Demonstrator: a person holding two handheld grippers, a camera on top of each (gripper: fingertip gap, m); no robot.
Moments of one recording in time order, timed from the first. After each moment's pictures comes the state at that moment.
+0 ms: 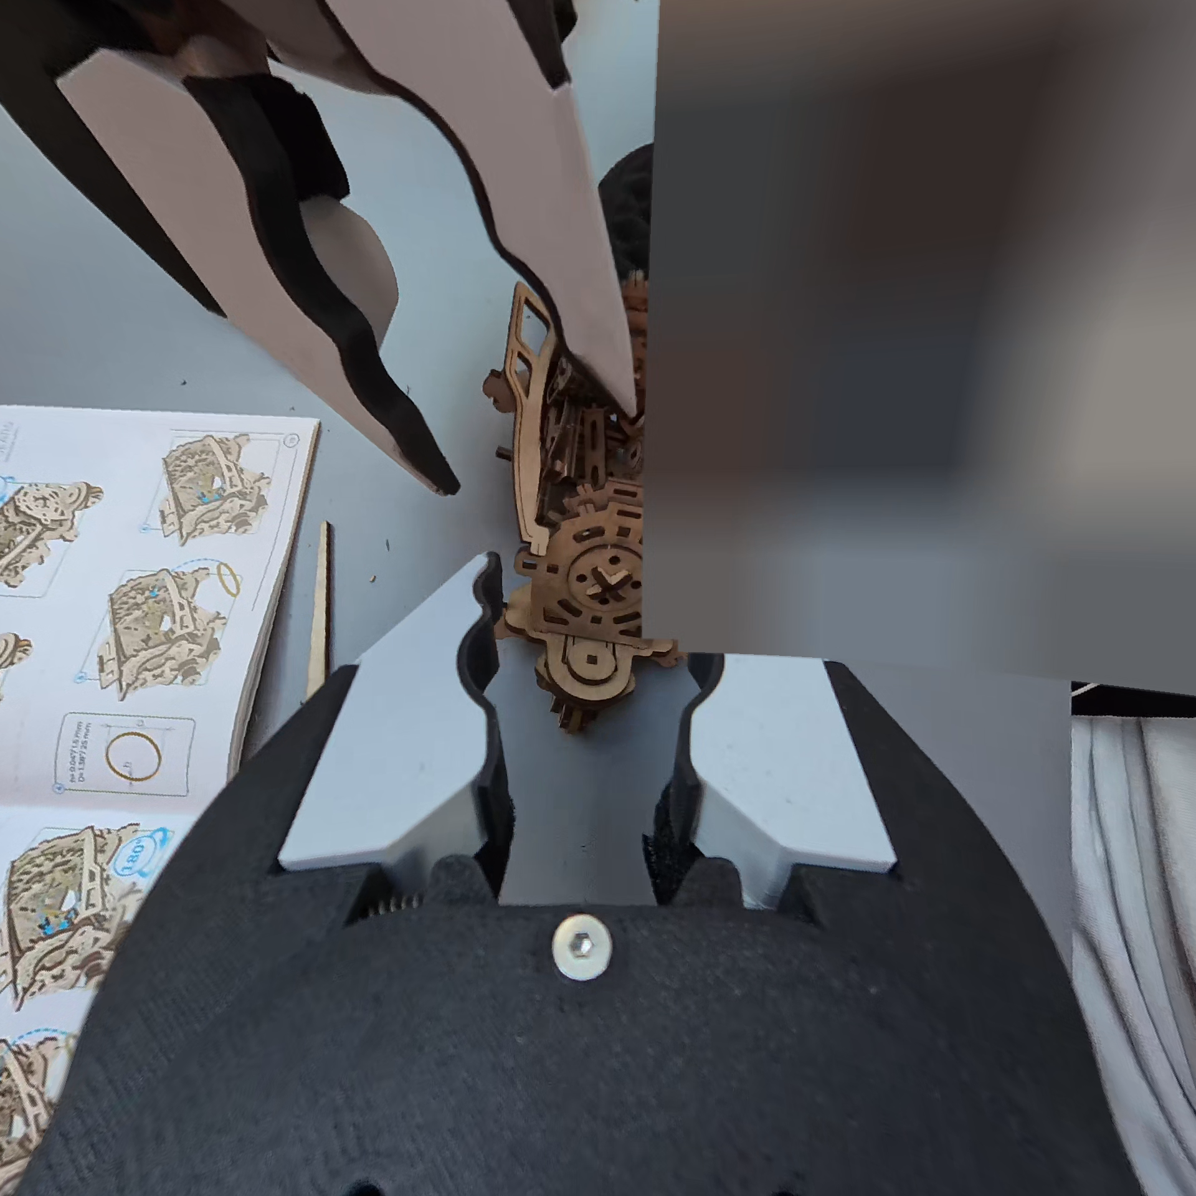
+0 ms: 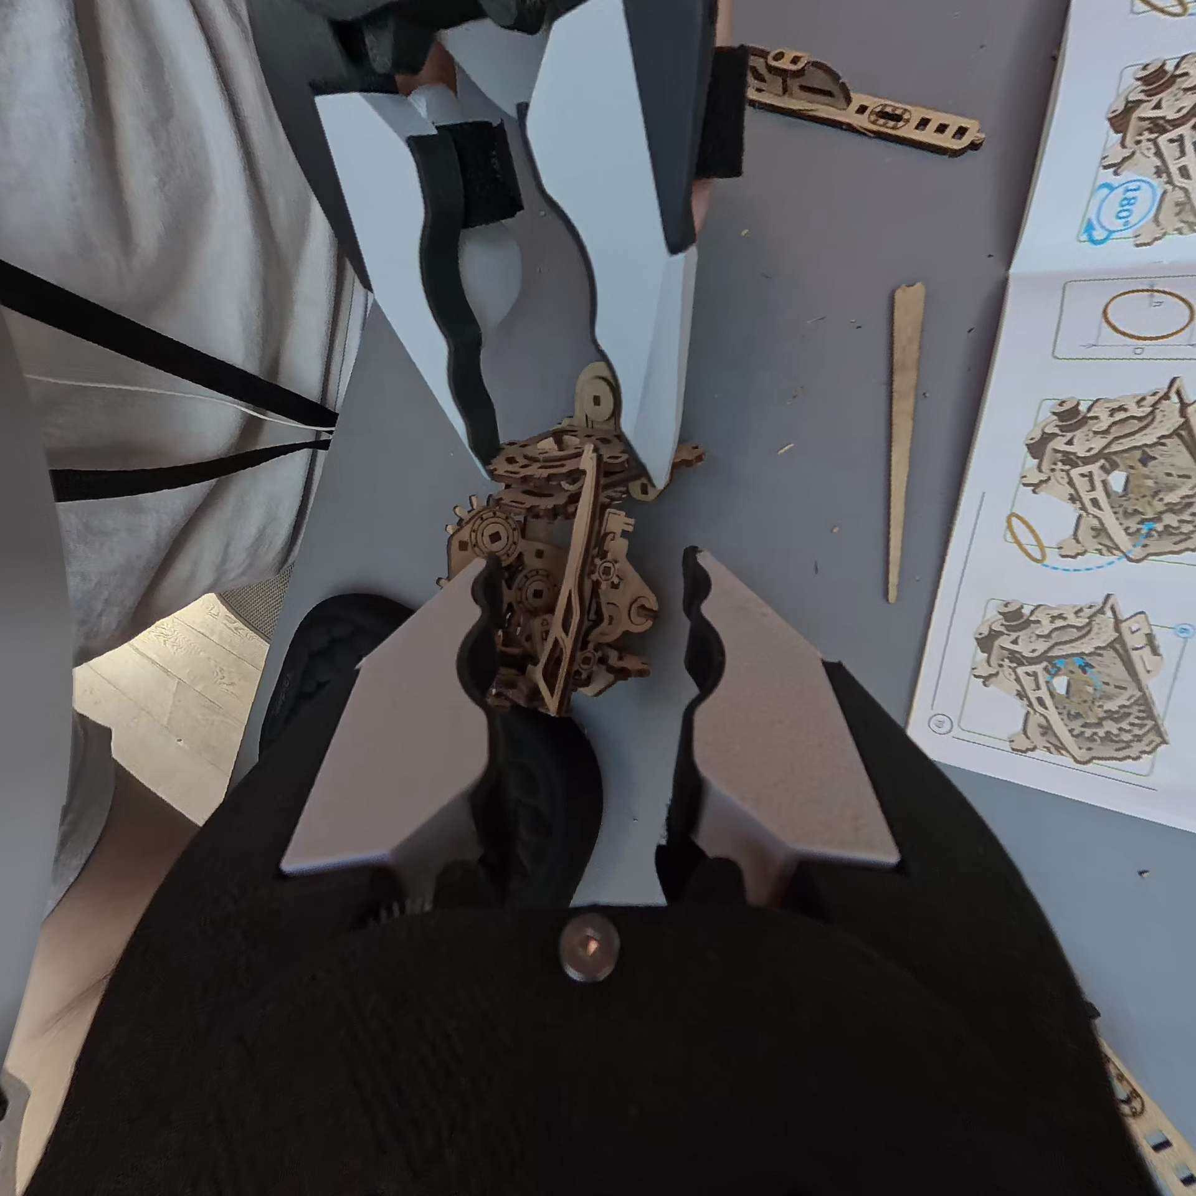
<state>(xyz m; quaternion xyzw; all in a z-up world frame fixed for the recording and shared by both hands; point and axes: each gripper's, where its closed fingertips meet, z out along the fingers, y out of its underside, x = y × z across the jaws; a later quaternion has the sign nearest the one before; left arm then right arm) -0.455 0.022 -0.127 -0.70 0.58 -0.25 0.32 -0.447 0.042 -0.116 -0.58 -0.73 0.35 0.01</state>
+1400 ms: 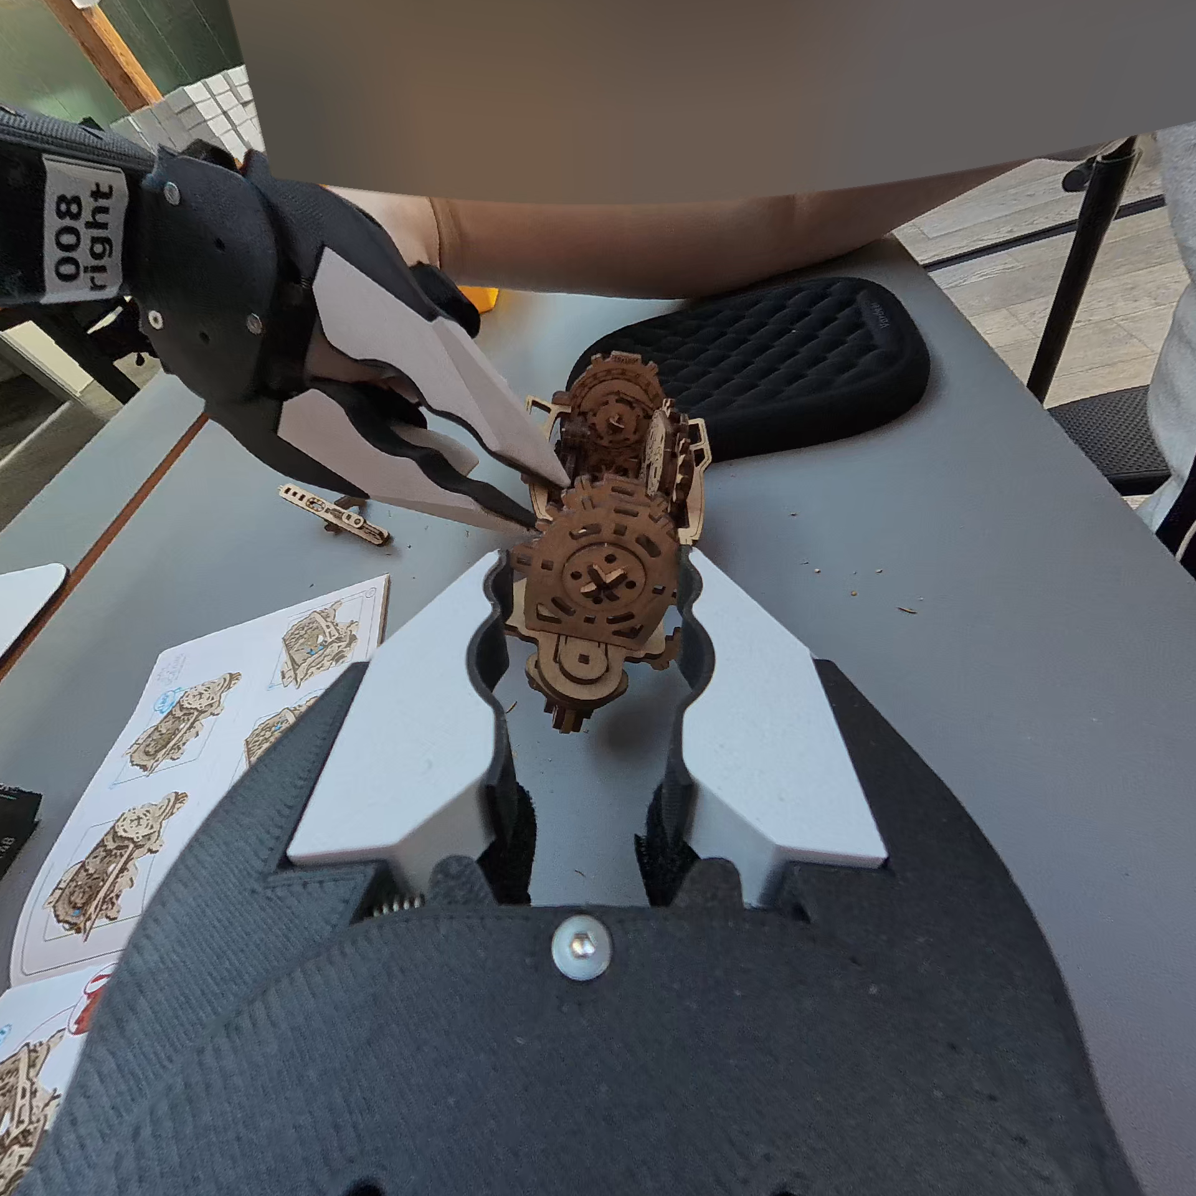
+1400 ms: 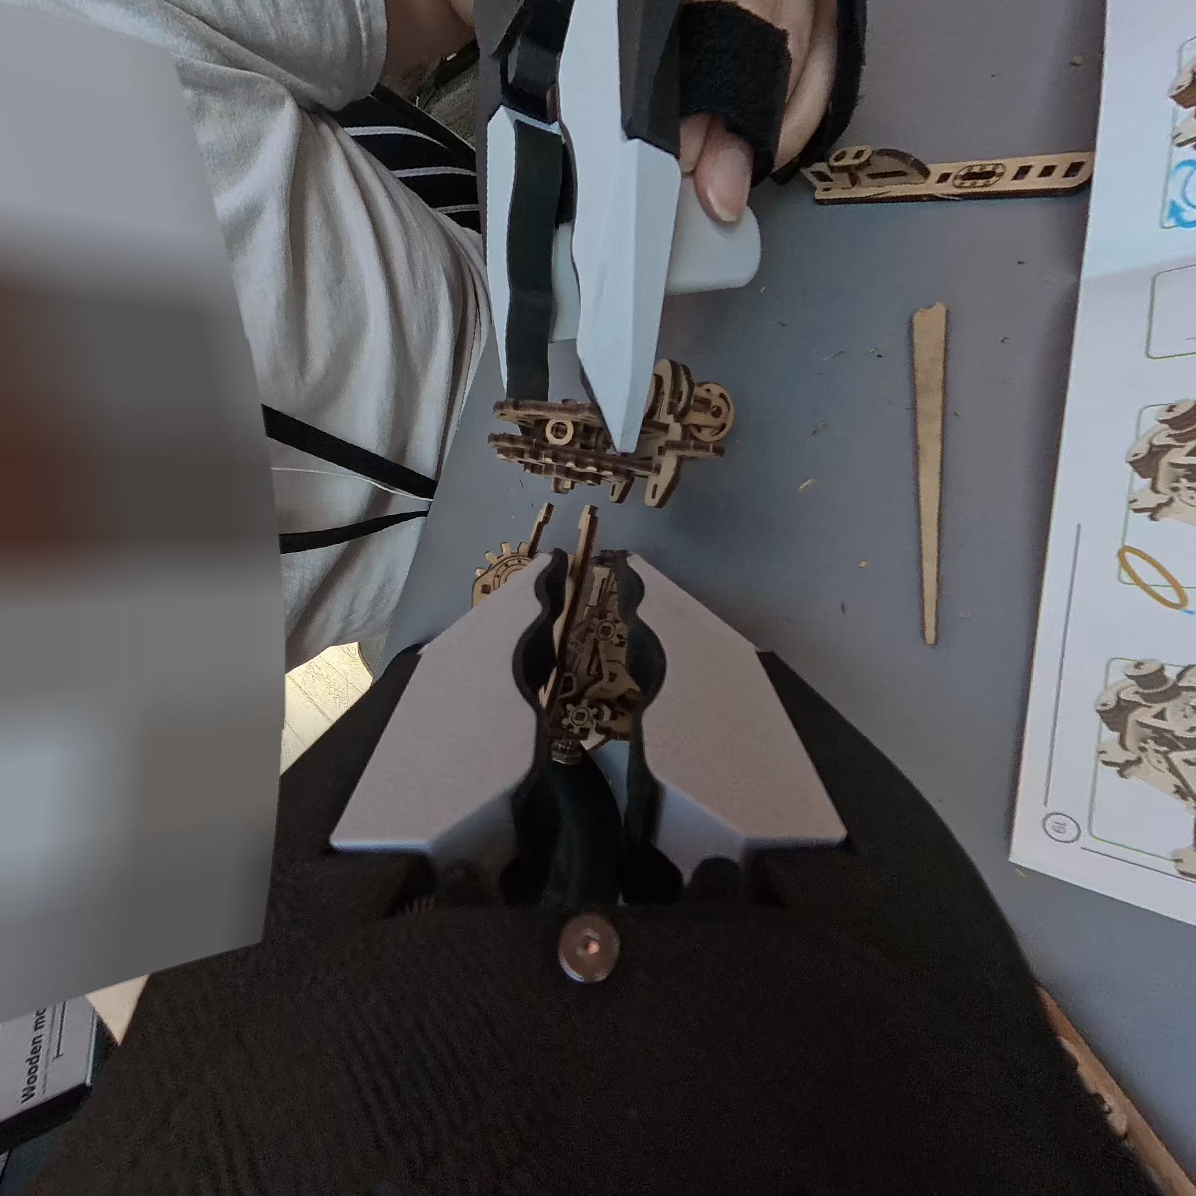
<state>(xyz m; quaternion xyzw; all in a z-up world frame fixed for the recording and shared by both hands) -0.474 0.026 -0.103 -0.51 0.63 -0.32 0.48 -0.460 0.035 -0.111 -0.59 -0.66 0.48 -0.05</state>
